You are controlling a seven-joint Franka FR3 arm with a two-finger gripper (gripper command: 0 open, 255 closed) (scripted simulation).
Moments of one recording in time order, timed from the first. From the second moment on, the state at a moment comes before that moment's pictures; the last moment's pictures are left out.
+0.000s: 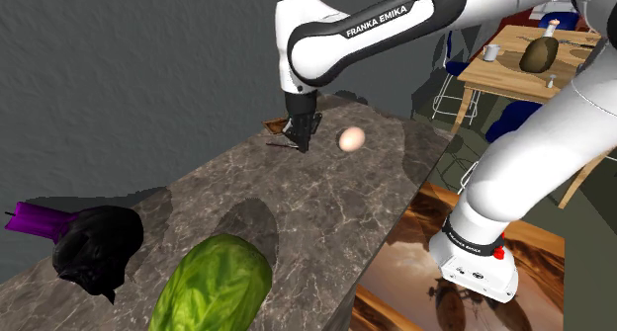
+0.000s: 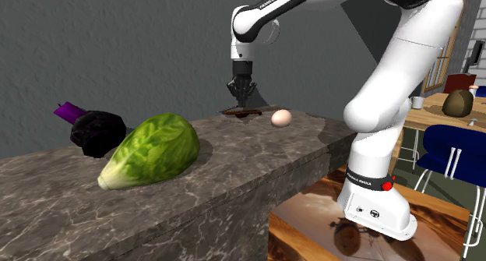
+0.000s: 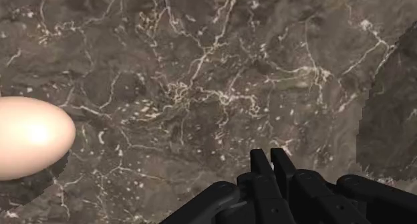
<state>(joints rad) -0.09 -0.29 0.37 -2.28 0.17 1.99 0.27</state>
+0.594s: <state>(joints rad) -0.18 -0.12 0.26 -2.11 0.09 1.97 0.12</state>
